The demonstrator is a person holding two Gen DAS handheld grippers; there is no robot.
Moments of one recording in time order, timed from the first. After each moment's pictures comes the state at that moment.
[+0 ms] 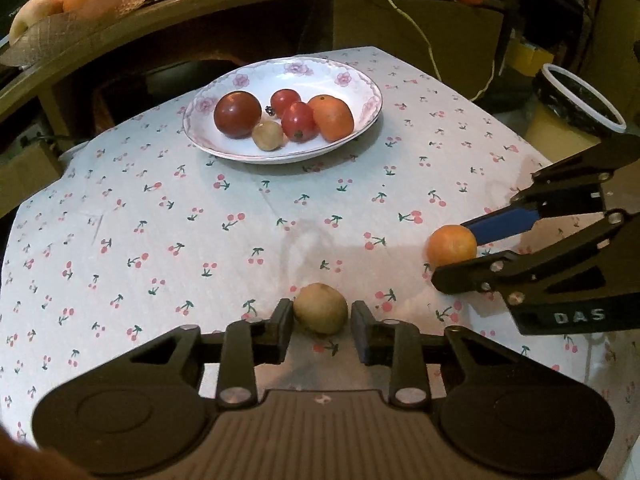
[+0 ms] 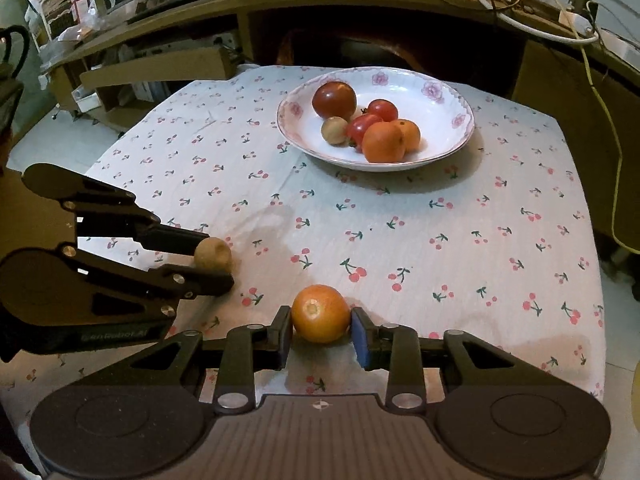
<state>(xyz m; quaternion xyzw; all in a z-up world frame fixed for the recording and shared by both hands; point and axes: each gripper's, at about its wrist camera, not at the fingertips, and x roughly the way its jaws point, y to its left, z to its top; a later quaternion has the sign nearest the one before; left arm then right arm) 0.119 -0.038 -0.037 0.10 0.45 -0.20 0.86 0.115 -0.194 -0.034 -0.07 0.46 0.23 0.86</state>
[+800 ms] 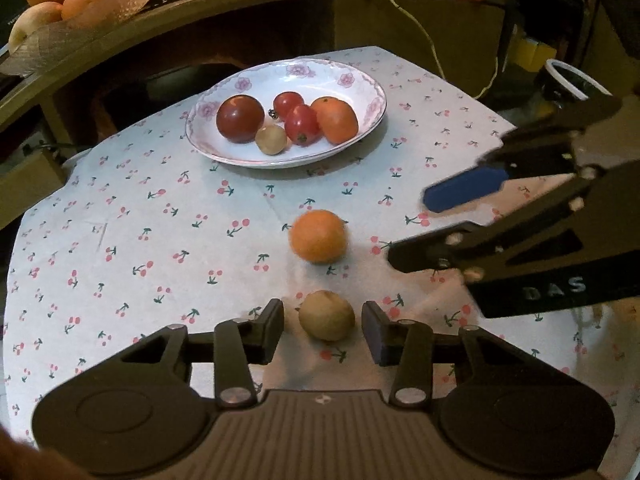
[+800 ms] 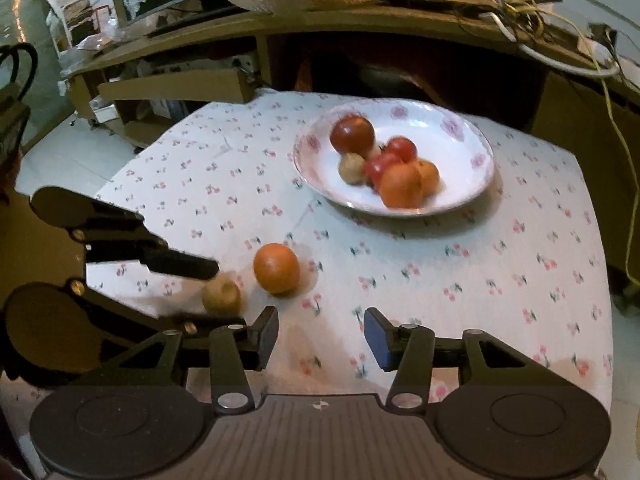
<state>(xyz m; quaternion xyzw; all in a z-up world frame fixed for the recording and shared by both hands) 0.123 -0.042 -0.038 0.11 0.45 -0.20 0.86 0.134 -0.180 -0.027 -0.08 0.42 0.26 0.87</state>
